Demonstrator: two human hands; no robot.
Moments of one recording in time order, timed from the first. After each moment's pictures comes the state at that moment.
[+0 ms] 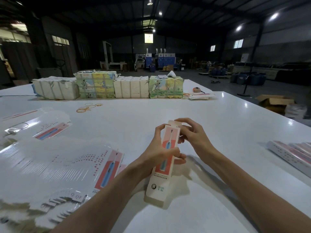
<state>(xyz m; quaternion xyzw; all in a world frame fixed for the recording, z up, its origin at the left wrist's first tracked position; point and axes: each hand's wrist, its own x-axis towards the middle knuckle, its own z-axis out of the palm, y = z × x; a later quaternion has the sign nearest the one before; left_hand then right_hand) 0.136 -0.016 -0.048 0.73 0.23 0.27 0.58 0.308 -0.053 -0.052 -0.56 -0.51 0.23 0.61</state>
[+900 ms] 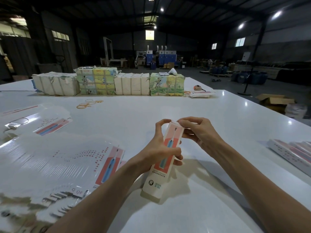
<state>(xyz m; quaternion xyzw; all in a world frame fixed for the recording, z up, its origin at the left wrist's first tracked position) 0.138 -0.001 -0.064 0.76 0.23 0.25 0.56 0.320 -0.060 -0.035 -0.53 -0.42 0.35 0.64</state>
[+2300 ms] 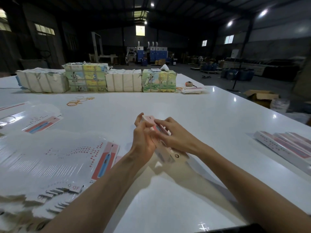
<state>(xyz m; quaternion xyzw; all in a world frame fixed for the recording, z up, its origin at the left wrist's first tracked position) 0.143 0.004 -0.061 0.38 0.13 0.47 0.78 0.275 -0.061 -0.044 -0.67 -0.67 0.08 0.31</state>
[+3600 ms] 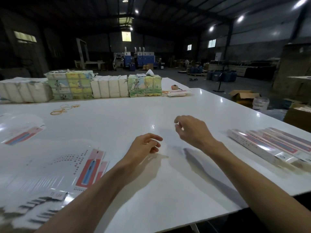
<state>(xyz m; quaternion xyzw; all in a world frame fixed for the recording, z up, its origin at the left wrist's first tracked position) 0.142 -0.021 -0.072 0.74 0.27 0.30 0.54 0.346 -0.115 -0.028 -0.76 -0.58 -0.18 0.22</state>
